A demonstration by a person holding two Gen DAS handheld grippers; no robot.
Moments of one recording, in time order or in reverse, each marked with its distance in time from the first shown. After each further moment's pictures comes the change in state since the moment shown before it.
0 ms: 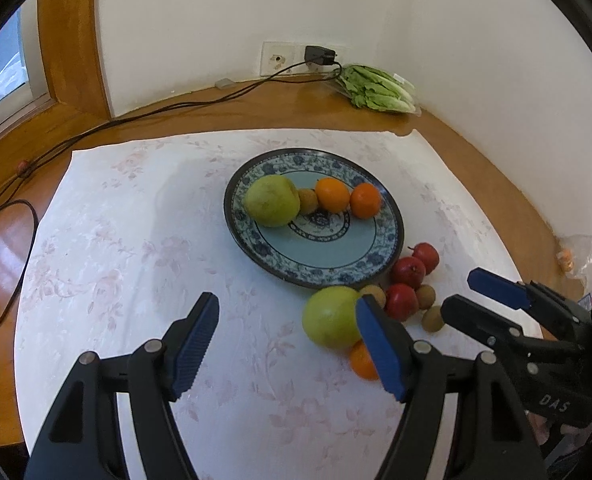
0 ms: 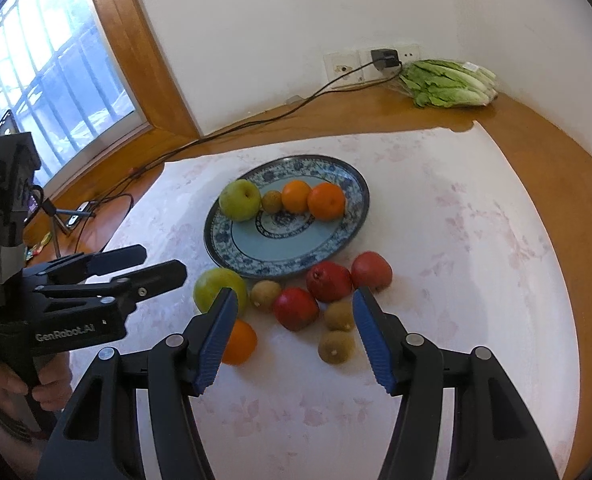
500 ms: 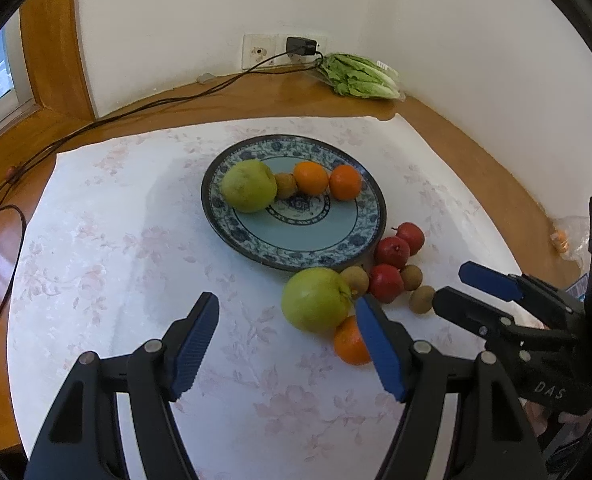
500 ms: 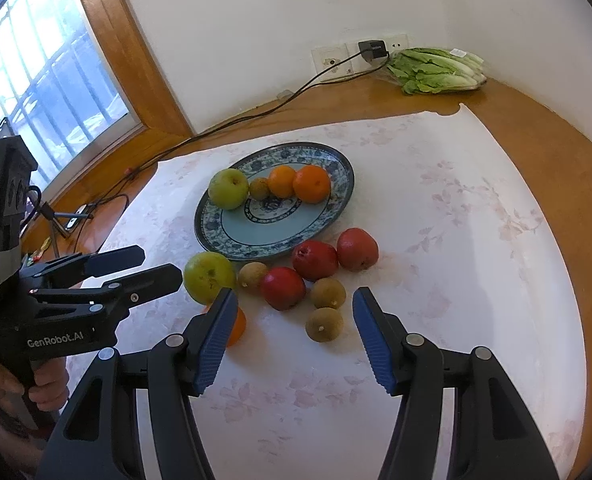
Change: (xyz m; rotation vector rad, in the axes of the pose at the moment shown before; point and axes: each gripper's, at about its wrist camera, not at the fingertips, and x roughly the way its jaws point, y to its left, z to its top) left arm 0.006 -0.014 -0.009 0.037 0.022 -0.021; right arm -0.002 -0.012 -0.013 0.037 0.005 0.002
